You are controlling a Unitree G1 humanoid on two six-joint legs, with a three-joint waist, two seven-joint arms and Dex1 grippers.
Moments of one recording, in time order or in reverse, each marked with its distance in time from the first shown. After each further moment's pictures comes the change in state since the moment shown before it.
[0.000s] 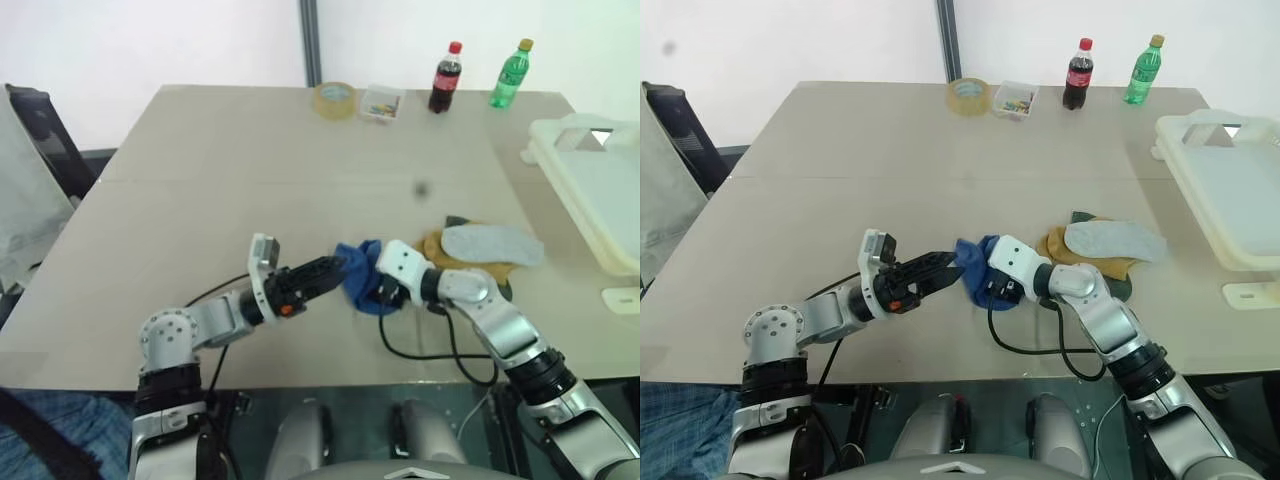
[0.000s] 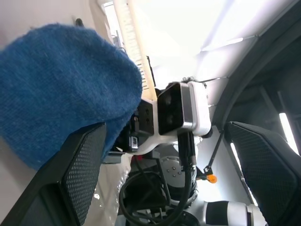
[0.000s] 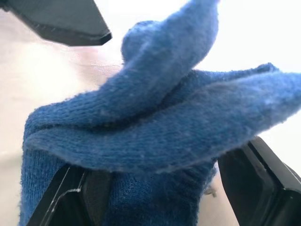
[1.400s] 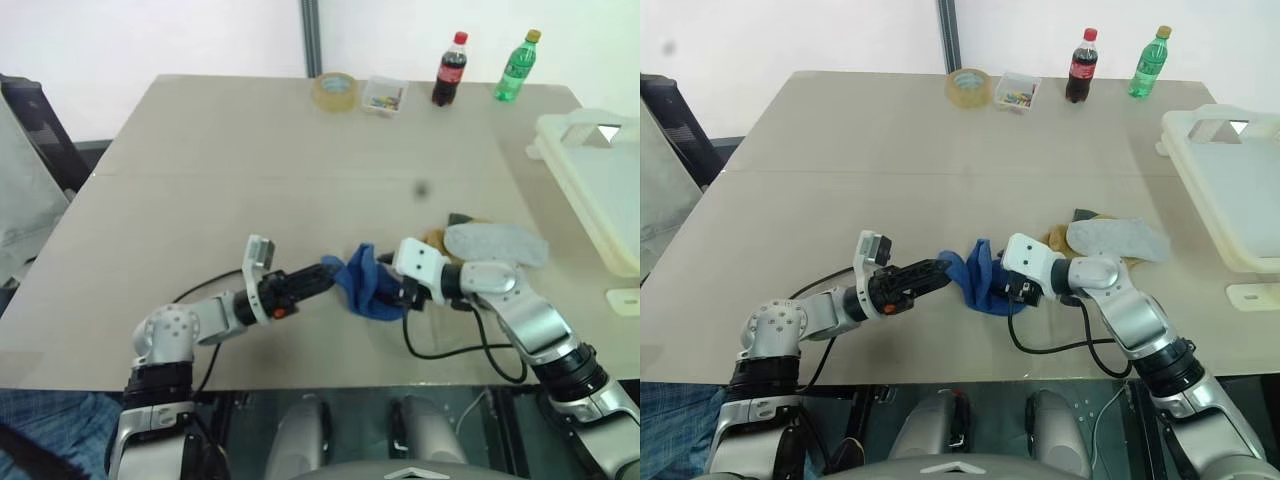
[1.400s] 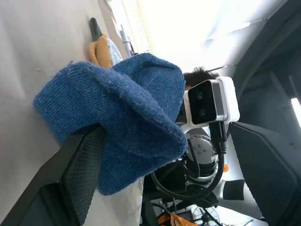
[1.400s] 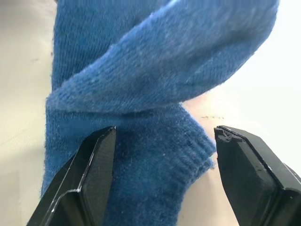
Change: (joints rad) left arm -0.001 0.074 -0.095 0.031 0.187 -0.110 -0.254; right arm -0.024 -0.112 -0.071 -0.132 0.092 0.144 0.179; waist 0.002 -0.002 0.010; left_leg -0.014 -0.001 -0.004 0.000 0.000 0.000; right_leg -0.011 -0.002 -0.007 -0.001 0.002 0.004
